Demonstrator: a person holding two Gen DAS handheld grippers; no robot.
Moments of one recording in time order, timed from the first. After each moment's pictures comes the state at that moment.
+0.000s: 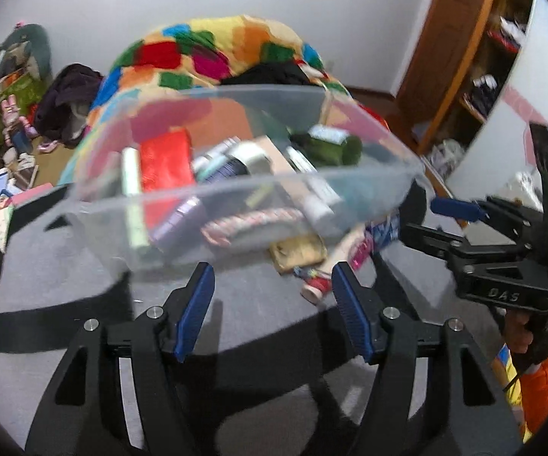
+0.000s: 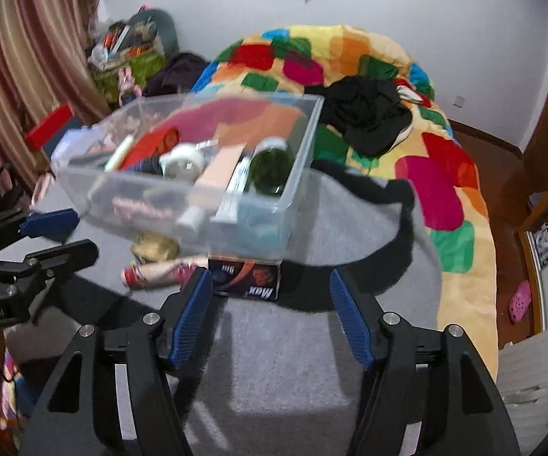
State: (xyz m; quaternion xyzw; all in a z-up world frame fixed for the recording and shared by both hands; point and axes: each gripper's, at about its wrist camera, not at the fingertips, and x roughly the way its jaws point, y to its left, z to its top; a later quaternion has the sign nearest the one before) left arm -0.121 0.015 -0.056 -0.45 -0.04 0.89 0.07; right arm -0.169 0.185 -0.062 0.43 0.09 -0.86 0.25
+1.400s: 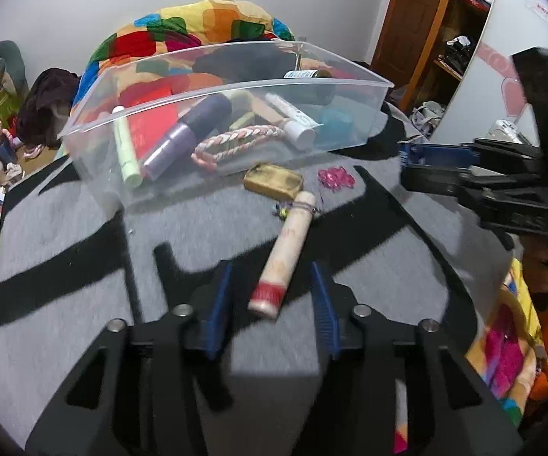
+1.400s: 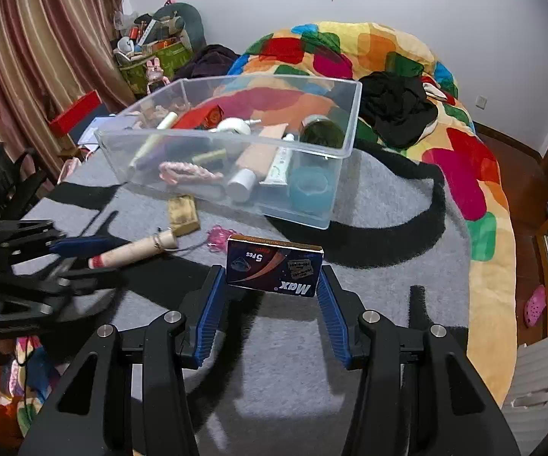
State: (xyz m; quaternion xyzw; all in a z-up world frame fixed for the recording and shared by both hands) left arm -0.079 0.010 -0.080 -0.47 0.00 0.88 0.11; right arm -0.130 0.184 -0.063 0.43 0.08 -0.85 0.30
